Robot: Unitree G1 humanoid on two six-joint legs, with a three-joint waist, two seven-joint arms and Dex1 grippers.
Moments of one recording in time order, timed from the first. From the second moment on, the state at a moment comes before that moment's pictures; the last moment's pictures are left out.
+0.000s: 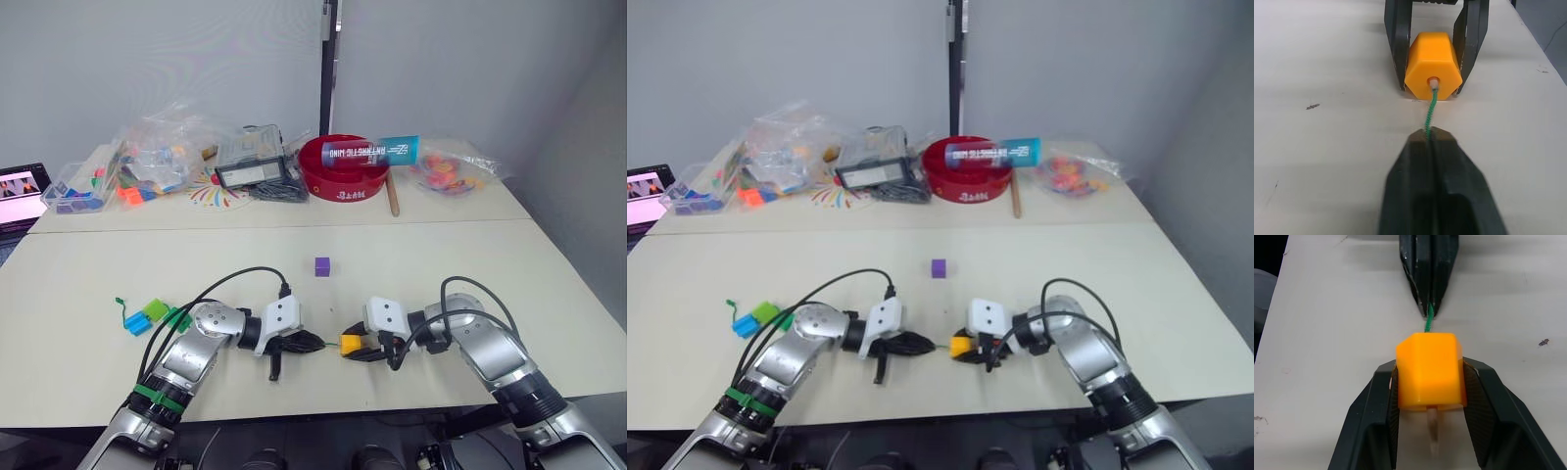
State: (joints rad) left arm -0.41 0.49 -0.33 0.10 -0.14 0.17 -1.20; right arm -0.44 -0.60 0.35 -0.02 0.05 0.25 1.24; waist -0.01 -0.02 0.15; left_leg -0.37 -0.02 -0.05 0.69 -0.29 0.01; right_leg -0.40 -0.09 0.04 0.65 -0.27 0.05
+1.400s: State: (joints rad) left arm -0.45 0.53 -0.30 0.01 -0.16 0.23 -1.21; right arm -0.44 -0.60 0.36 -0.09 0.06 0.34 1.19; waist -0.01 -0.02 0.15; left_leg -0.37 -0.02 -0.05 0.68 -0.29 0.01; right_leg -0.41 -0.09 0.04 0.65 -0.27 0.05
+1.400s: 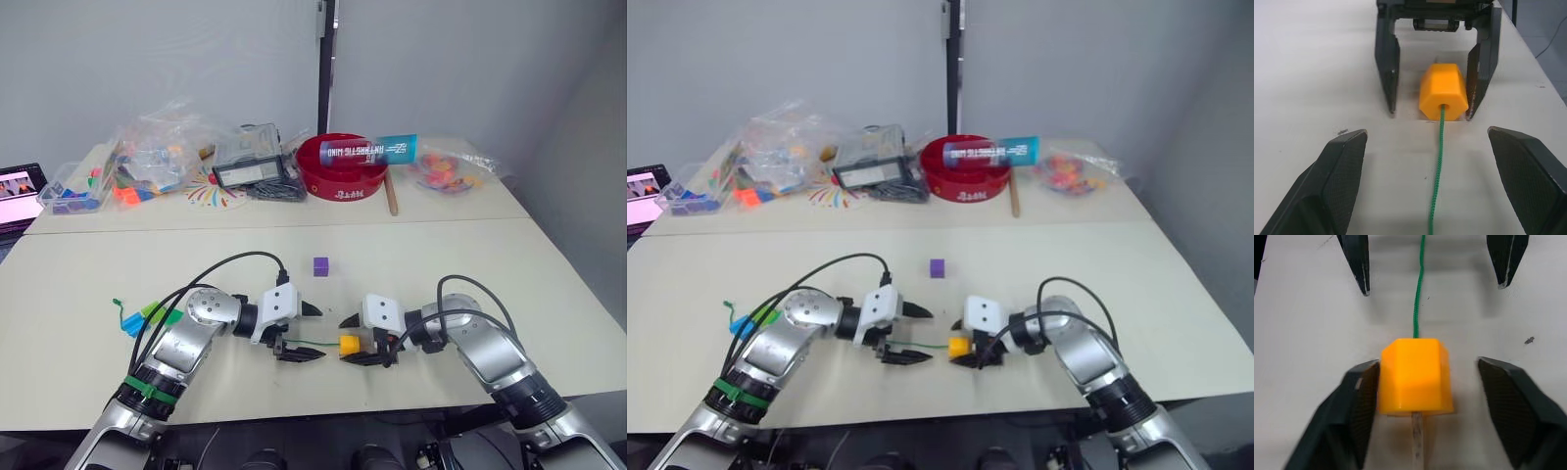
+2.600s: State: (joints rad) left arm -0.52 0.33 -0.43 0.21 -0.07 0.11 -1.17; right arm -0.29 -0.75 0.21 -0.16 0.21 0.31 1.19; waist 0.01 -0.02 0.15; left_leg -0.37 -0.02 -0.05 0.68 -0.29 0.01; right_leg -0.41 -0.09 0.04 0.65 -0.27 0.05
